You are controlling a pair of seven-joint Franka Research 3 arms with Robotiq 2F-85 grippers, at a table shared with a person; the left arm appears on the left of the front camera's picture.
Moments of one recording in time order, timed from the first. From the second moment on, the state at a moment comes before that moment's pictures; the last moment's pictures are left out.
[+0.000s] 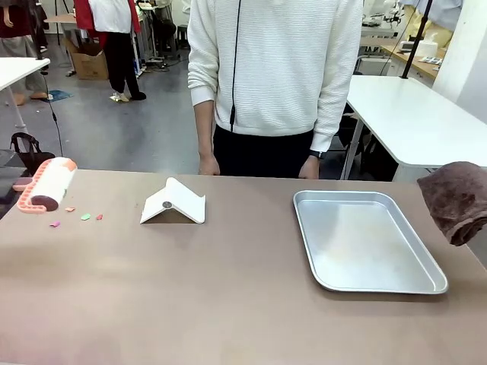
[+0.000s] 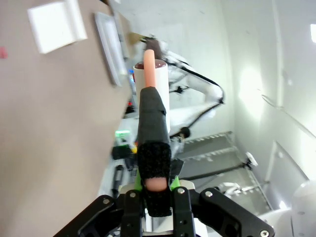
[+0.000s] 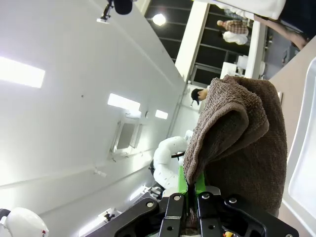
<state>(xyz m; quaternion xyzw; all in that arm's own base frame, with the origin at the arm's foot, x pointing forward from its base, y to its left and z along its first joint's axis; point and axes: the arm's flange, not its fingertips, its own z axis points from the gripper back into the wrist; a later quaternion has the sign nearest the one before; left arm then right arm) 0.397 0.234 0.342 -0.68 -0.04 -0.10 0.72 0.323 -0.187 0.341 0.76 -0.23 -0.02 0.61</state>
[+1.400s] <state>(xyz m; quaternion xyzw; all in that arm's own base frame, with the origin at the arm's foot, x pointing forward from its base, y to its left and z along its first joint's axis) 0.446 0.294 0.354 -0.41 0.03 0.10 0.91 0.323 -0.187 0.341 0.76 -0.23 -0.02 0.61</state>
